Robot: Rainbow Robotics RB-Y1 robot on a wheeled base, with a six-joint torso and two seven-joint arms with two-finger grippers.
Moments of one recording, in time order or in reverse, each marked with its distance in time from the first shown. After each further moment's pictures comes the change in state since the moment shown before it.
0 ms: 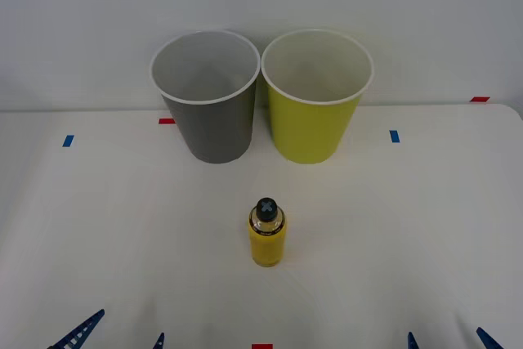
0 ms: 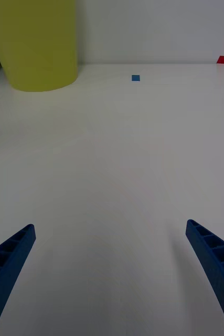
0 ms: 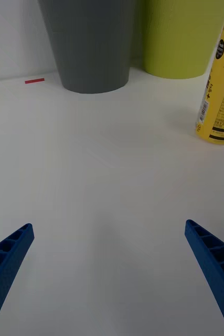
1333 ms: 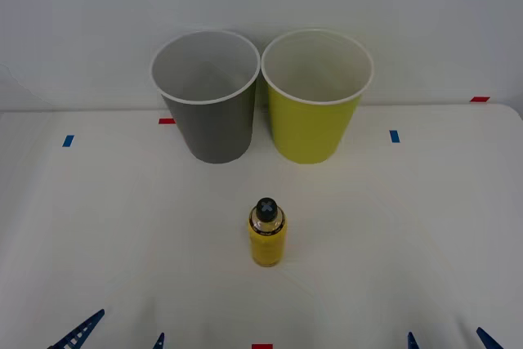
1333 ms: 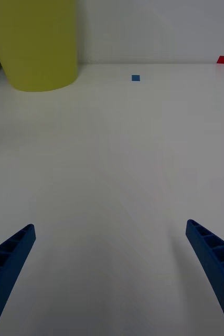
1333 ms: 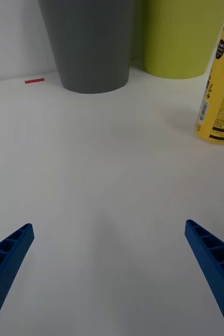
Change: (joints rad) right arm 0.000 0.000 0.000 0.000 0.000 0.000 0.000; left arm 0.000 0.000 0.000 0.000 0.000 0.000 0.000
